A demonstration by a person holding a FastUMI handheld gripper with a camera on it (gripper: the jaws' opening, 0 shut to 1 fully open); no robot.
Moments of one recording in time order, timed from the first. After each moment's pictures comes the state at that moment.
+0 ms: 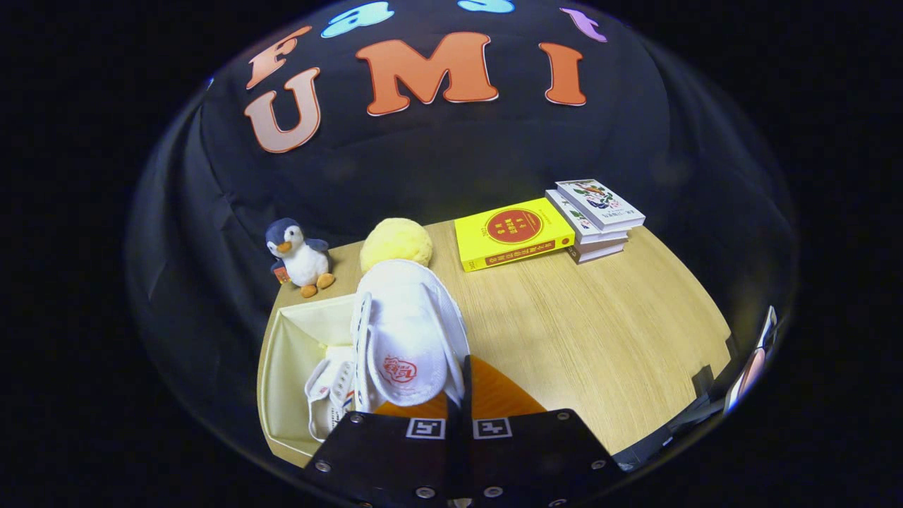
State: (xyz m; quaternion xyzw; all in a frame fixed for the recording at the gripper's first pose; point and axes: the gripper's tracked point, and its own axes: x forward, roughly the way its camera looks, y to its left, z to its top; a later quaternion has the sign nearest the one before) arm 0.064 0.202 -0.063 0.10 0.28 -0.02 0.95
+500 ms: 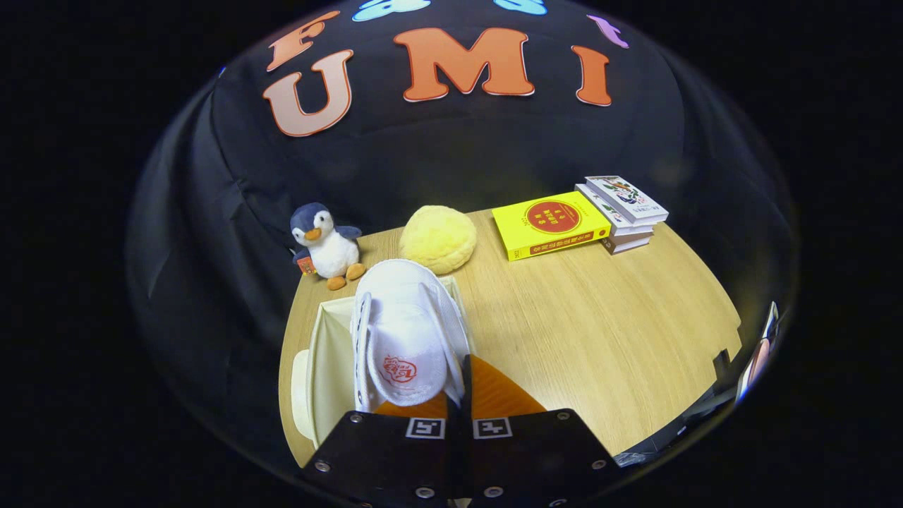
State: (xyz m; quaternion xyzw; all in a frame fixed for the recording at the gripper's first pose) arm 0.075 0.295 -0.075 0.09 0.30 -0.03 0.95
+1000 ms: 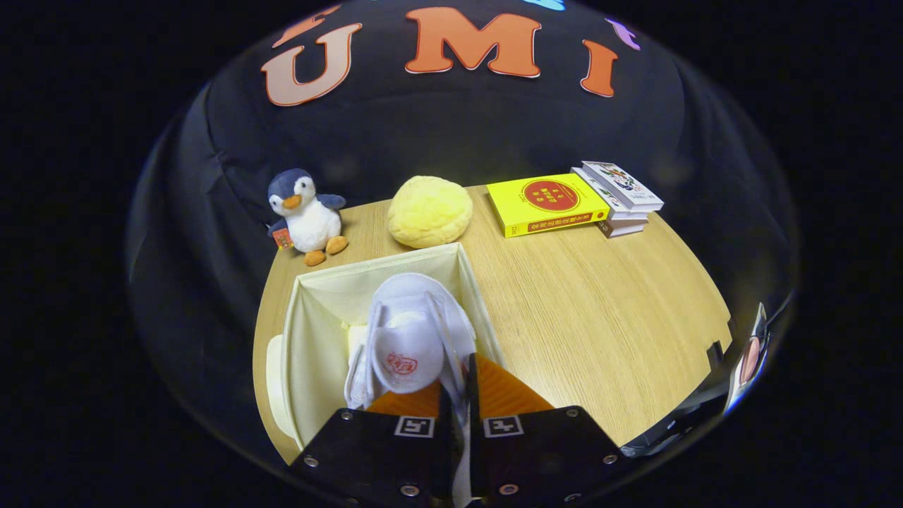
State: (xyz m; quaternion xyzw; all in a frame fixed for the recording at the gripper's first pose) arm 0.081 0.316 -0.107 0.06 0.34 -0.05 0.94
